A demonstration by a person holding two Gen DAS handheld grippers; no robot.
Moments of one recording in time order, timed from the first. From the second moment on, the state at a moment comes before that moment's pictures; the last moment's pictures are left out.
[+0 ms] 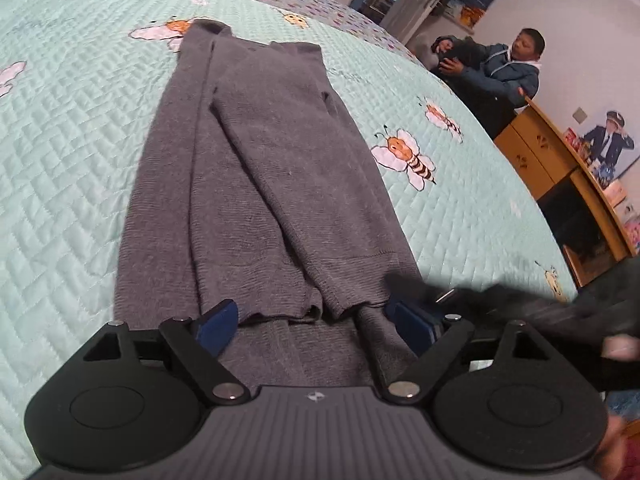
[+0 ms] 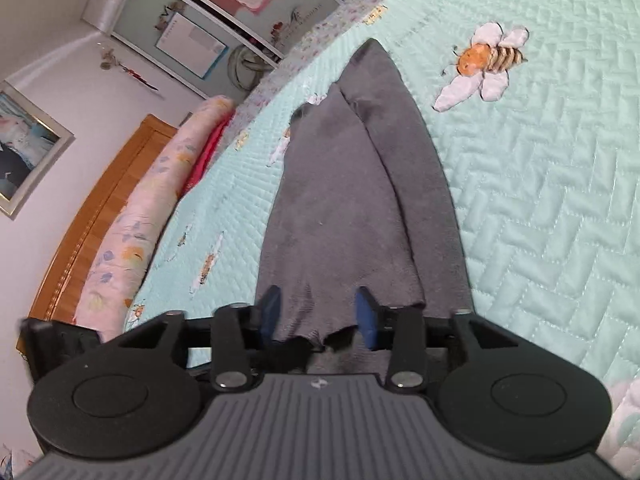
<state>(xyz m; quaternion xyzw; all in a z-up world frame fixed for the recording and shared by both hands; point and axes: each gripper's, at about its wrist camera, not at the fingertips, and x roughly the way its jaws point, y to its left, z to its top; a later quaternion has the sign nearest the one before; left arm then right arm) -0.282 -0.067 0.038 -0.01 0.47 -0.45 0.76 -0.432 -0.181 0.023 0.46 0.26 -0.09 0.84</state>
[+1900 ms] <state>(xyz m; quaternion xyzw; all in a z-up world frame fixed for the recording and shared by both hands) -0.272 -0.040 0.048 -0.08 0.47 -0.47 0.75 -0.426 -0.175 0.029 0.47 0.25 -0.05 0.85</state>
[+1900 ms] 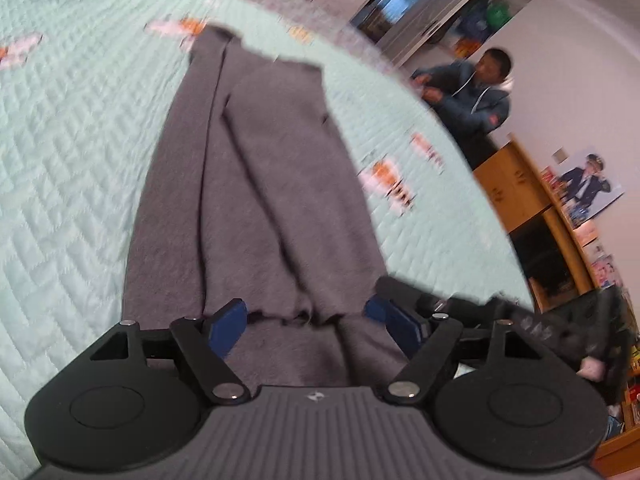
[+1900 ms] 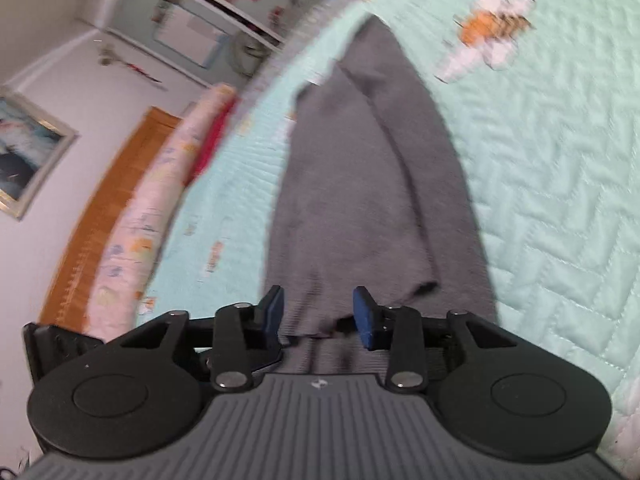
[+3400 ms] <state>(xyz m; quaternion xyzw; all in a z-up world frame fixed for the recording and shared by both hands) -0.144 -0.150 0.061 -0.06 0.45 -0.39 0.80 -0.277 -0.288 0.063 0.46 0.19 -0.08 0.86</state>
